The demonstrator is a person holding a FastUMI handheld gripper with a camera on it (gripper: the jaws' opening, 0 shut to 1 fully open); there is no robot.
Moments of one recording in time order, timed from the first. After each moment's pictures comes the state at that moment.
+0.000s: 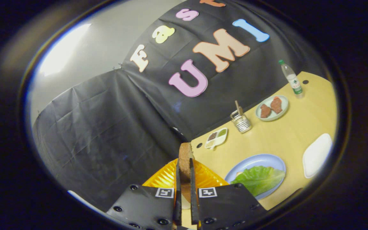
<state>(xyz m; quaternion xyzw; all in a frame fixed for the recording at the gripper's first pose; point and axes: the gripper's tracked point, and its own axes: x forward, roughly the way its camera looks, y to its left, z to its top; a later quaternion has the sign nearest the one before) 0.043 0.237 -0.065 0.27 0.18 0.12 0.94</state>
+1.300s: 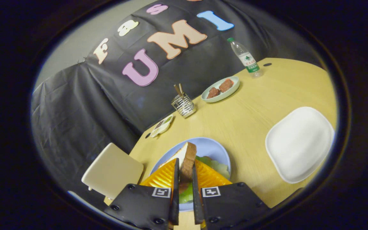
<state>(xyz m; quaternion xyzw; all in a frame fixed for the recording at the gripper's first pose) 0.067 0.137 -0.223 0.21 0.22 0.00 0.95</state>
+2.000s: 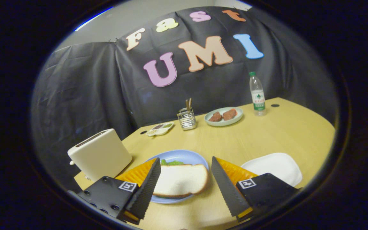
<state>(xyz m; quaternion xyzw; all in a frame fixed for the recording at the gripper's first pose) 0.040 0.104 -0.155 0.04 0.13 0.02 0.99</state>
